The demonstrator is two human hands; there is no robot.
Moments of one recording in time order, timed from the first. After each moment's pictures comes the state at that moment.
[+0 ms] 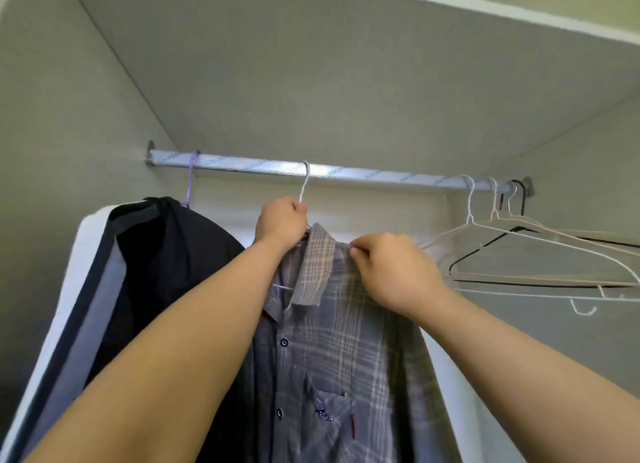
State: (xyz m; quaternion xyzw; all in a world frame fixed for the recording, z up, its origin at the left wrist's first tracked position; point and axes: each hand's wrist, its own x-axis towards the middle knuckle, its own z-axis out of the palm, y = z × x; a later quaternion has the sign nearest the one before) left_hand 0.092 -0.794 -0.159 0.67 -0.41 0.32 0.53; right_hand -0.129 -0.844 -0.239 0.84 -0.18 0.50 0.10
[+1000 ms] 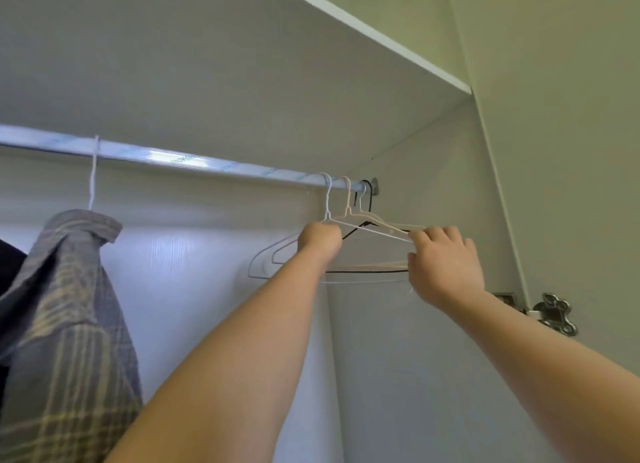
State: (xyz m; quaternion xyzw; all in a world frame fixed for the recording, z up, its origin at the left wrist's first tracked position) left_hand -0.136 -0.981 -0.189 0.57 -0.50 -0.13 0.64; right_hand -0.329 -1.006 -0.258 0.66 -0.52 0.46 0.30
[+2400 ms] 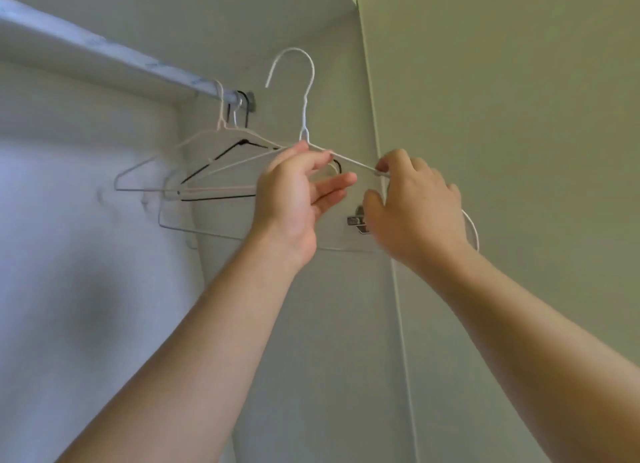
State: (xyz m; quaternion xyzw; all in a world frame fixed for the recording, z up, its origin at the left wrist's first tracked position) left_hand -0.246 -0.886 -0.287 0.14 -0.54 -0.49 0.67; right_hand -0.383 -0.882 -0.323 0.57 -0.56 0.54 0.27
